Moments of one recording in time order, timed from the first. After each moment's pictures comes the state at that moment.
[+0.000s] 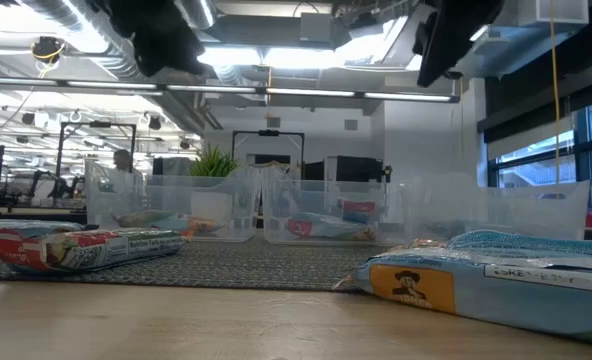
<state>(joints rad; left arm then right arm) -0.17 1.05 0.80 -0.40 -0.22 -0.40 0.24 1.49 1.27 -0.88 0.07 0.38</state>
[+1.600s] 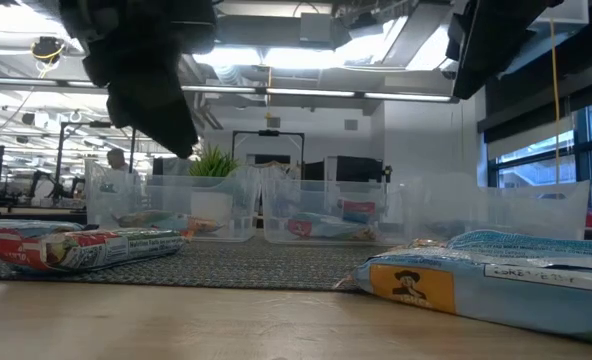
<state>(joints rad) -0.41 1.53 0.92 -0.39 -0.32 -0.84 0.49 1.64 1.27 -0.75 0.17 0.73</state>
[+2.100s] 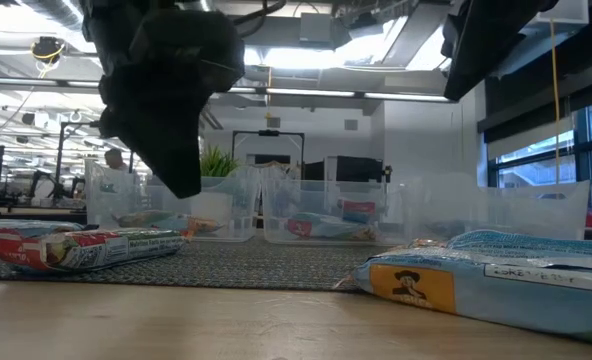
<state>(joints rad) -0.41 1.76 1.14 -0.62 -0.29 -1.08 0.49 1.64 1.27 -0.75 0.21 0.70</state>
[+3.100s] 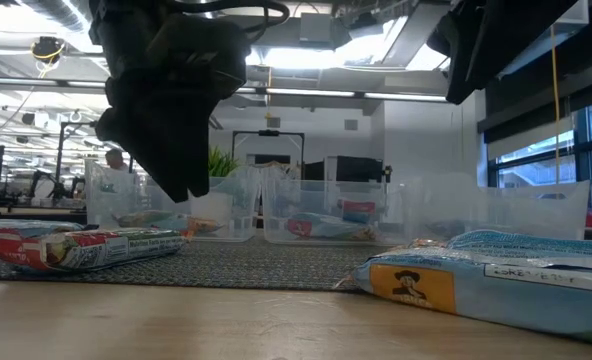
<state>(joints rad) -0.38 1.77 1.14 -0.63 -0.26 -1.14 0.49 1.64 1.27 -0.79 0.21 0.46</state>
